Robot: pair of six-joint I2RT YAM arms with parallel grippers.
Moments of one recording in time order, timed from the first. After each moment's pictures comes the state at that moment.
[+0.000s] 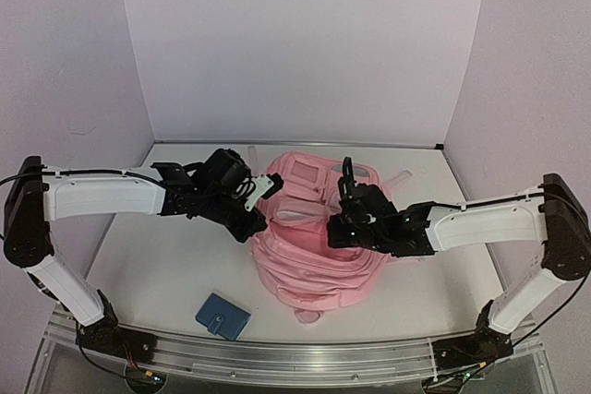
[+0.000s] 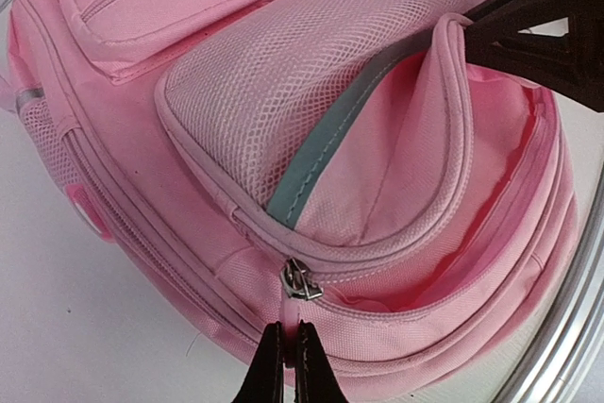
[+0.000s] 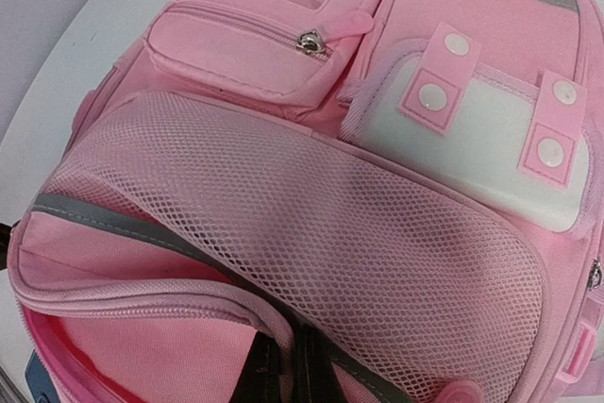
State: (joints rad) left arm -0.92 1.57 1.12 -0.43 0.07 -0.03; right arm 0.99 1.58 0.92 -0.08 0.37 0.66
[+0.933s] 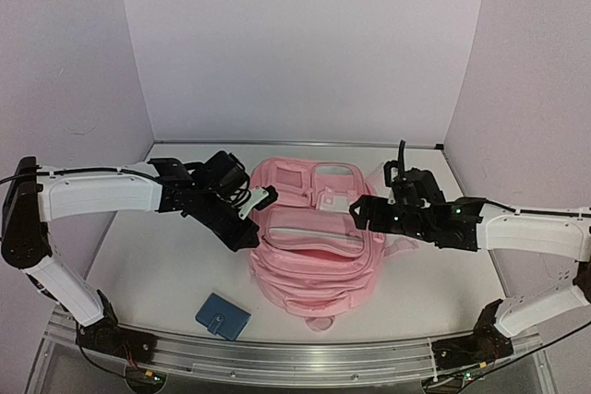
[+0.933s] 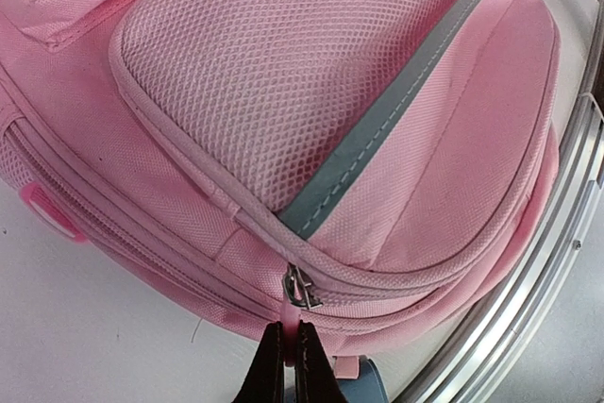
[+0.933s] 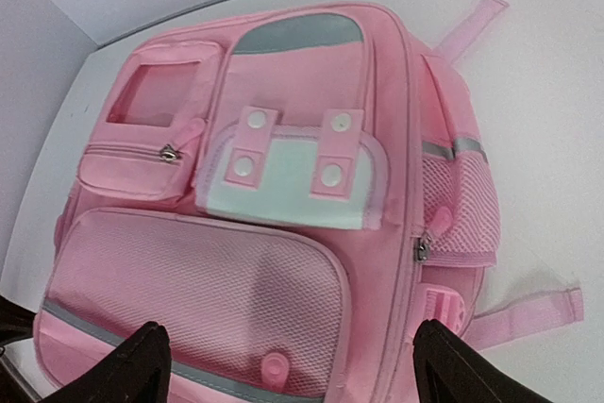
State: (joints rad) left arm -0.92 1.55 1.15 -0.64 0.17 -0.13; right arm 0.85 1.28 0.79 -0.16 0.32 0.67
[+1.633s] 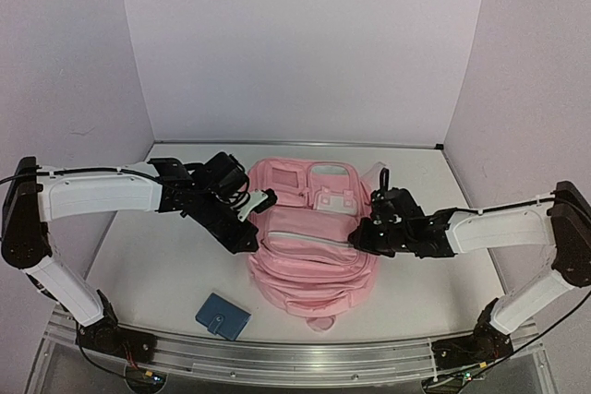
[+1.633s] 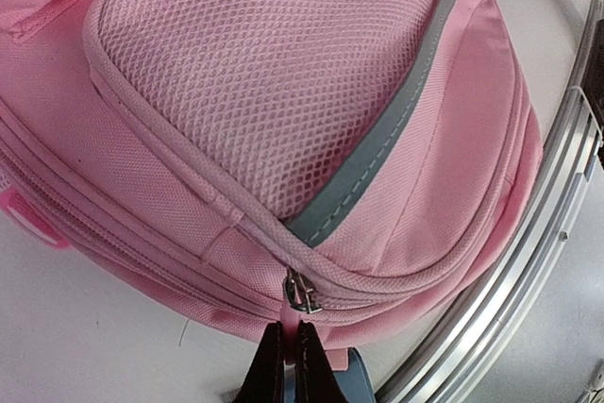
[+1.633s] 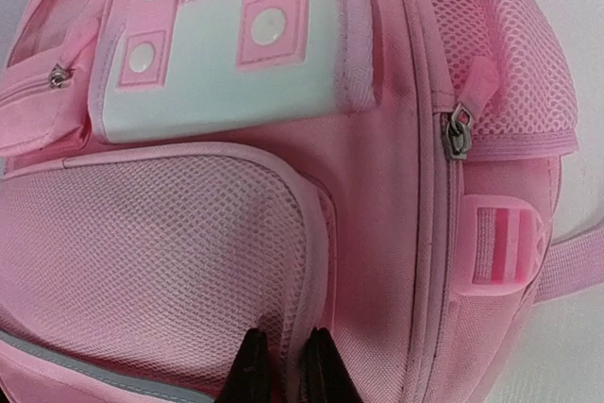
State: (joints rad) left arm -0.92 1.55 1.15 -0.66 0.21 -0.16; right arm 0.82 1.48 0.72 -0.03 0.13 0.87
